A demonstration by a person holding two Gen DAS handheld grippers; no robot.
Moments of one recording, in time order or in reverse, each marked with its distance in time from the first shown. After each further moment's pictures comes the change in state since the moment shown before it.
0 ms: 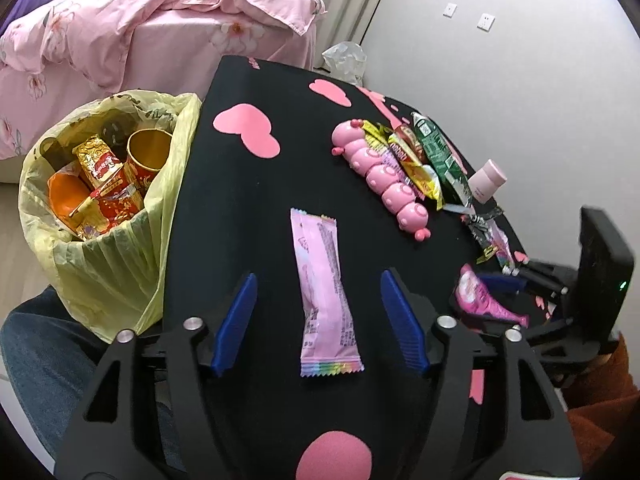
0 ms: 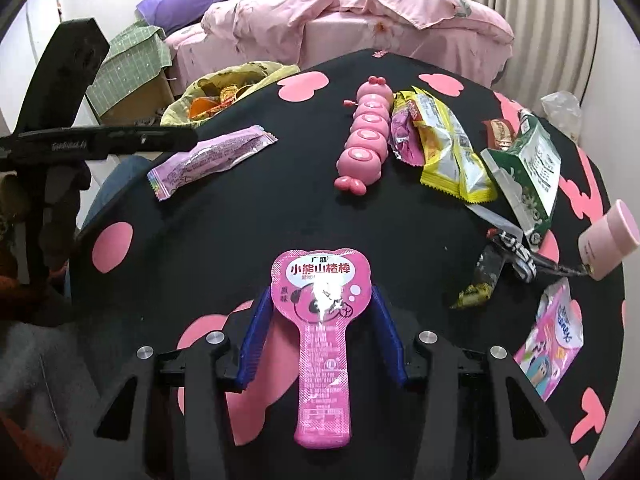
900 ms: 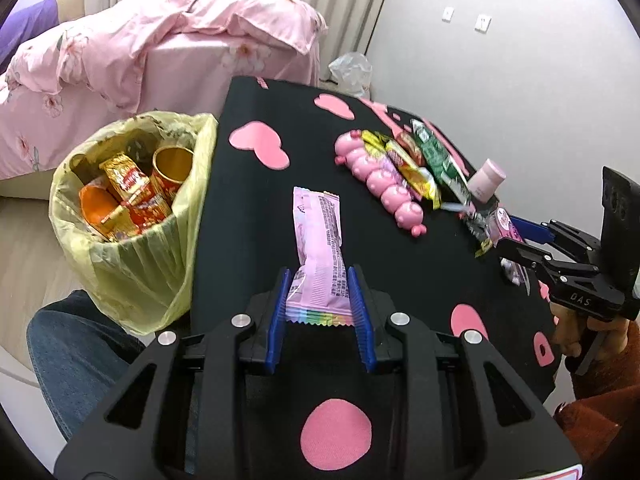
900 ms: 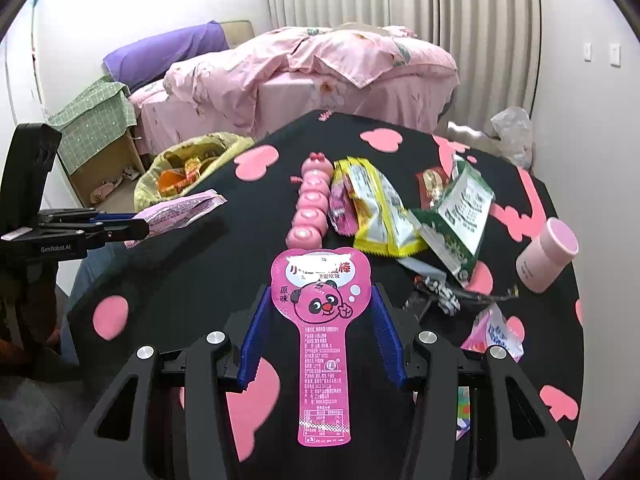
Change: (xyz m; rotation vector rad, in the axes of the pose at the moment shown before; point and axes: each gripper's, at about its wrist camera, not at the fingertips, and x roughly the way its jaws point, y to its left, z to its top) left arm -0.034 -0.008 -0.009 0.023 -0.066 0.061; right arm -0.047 -0.011 0.019 0.117 -0.188 -0.117
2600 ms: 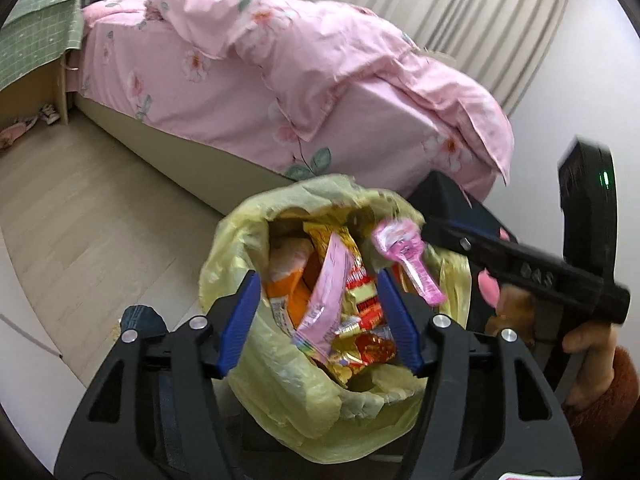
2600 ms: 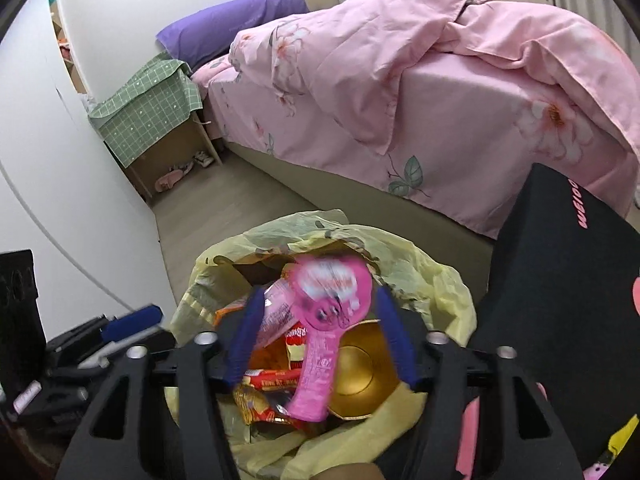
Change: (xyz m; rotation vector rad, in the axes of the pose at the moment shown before) left arm 0.002 0.226 0.039 -0.436 -0.213 0.231; right arm 0.264 0.172 0.199 -0.060 0.135 0.329
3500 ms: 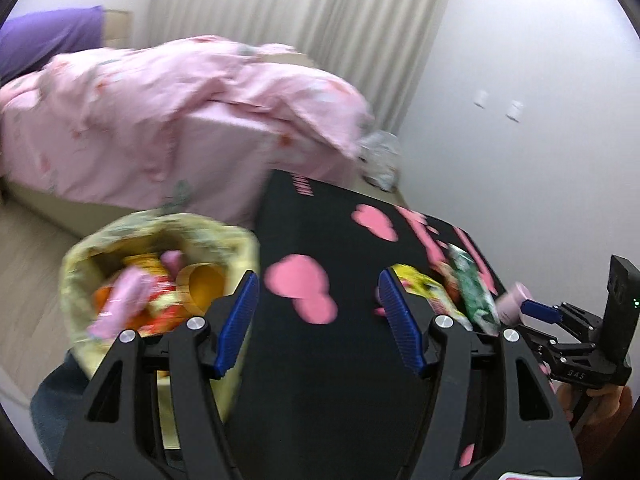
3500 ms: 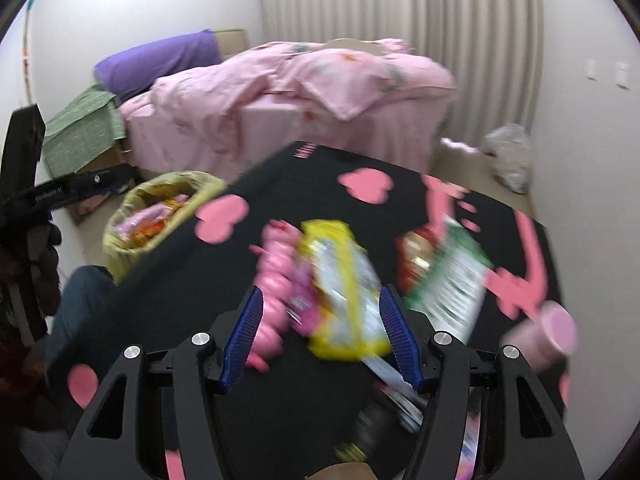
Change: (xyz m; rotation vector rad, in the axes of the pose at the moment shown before) left arm -0.031 -0.195 -0.035 0.315 -0.027 -0.242; right arm -0.274 -0.120 -0.198 0.072 -0.170 -0.408
